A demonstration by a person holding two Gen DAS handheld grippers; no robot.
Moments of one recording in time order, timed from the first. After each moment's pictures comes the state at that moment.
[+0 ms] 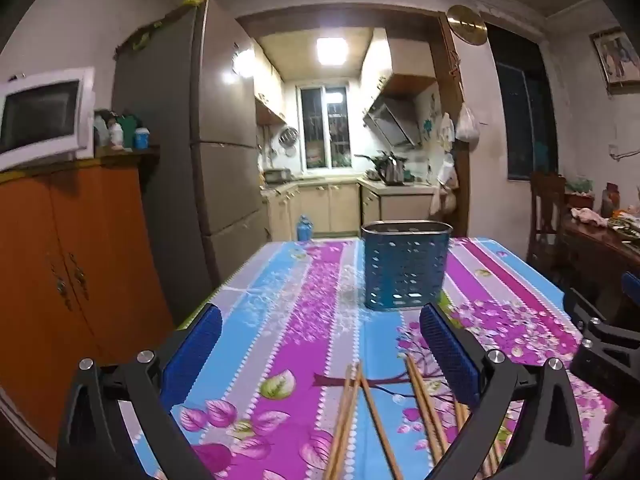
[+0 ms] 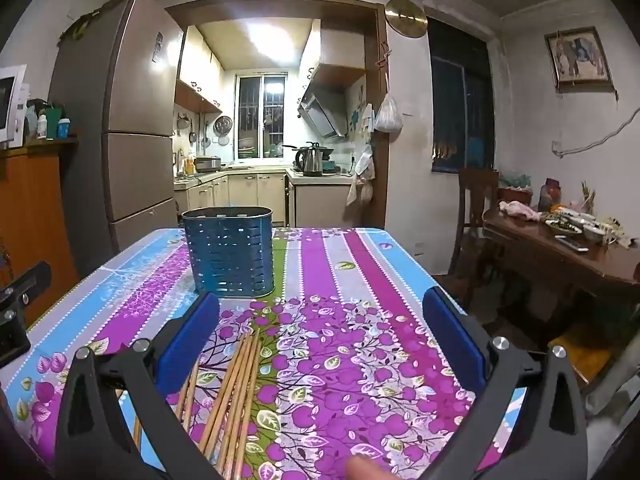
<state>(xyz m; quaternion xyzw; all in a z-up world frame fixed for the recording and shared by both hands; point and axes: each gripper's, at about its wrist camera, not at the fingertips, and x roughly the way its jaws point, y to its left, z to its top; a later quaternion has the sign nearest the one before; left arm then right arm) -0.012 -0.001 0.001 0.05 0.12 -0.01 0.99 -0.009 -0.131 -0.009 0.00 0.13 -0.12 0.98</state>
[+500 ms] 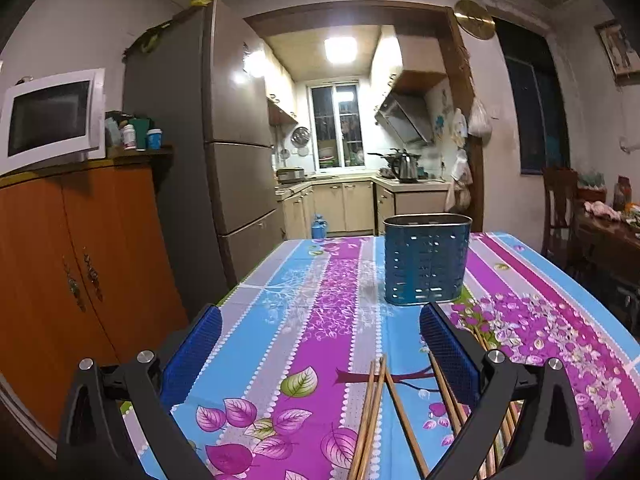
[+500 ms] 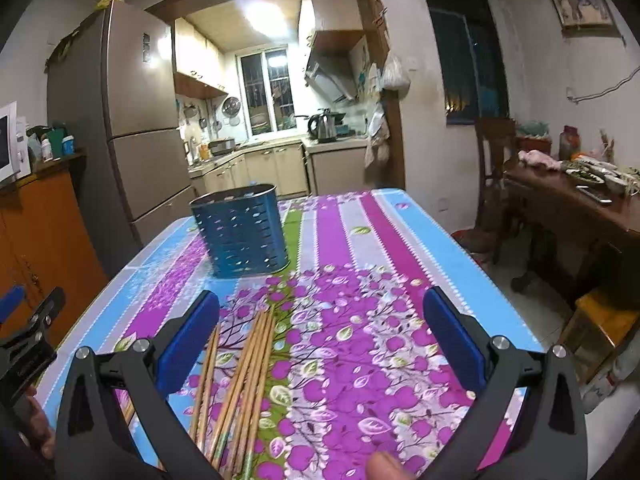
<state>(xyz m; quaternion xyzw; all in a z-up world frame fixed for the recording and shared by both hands) -0.006 0.011 -0.004 0.05 0.13 0.01 0.99 -0.009 -0.163 -0.010 0.08 0.20 -0.08 0.97</state>
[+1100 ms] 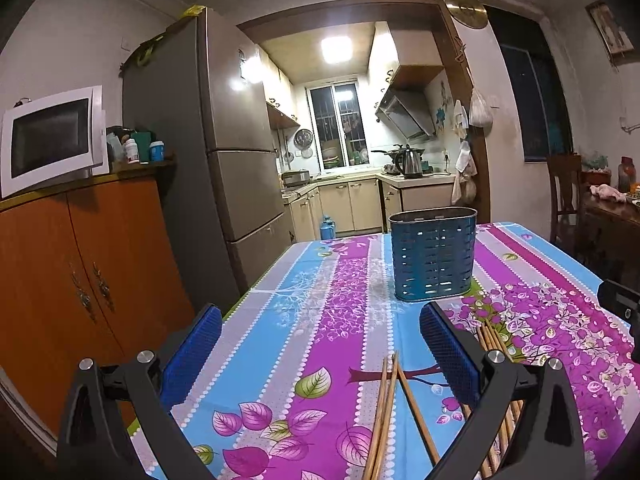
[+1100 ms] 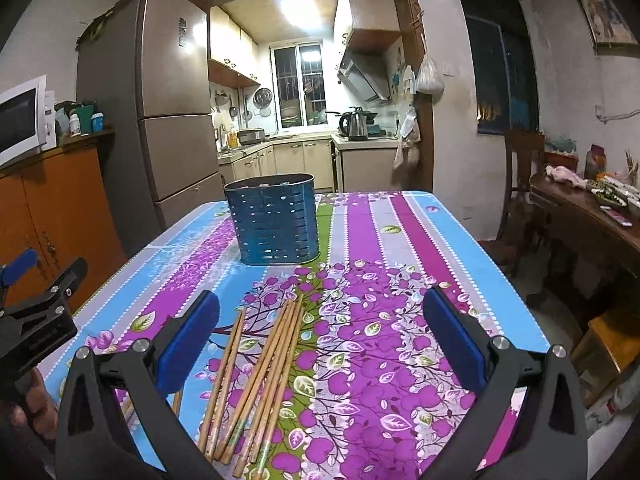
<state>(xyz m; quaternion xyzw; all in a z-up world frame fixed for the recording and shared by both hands) -0.009 0.004 -0.002 0.08 0.13 0.02 0.99 -0.011 -0.149 -0.008 0.05 0.21 -0.03 0.98</state>
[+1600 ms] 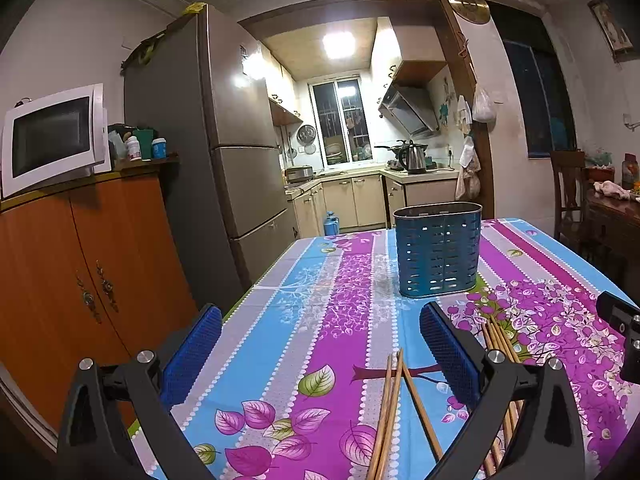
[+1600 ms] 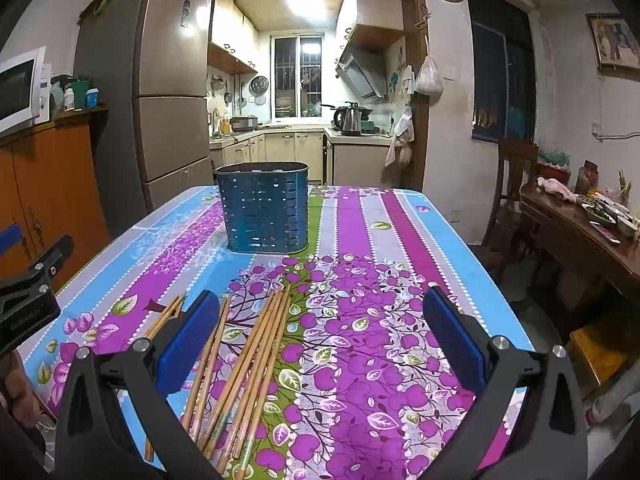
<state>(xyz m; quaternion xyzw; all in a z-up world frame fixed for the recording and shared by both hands) -0.003 0.005 -0.005 0.09 0.14 0.03 0.99 -0.006 -0.138 -0.012 0.01 0.22 -0.06 0.97</state>
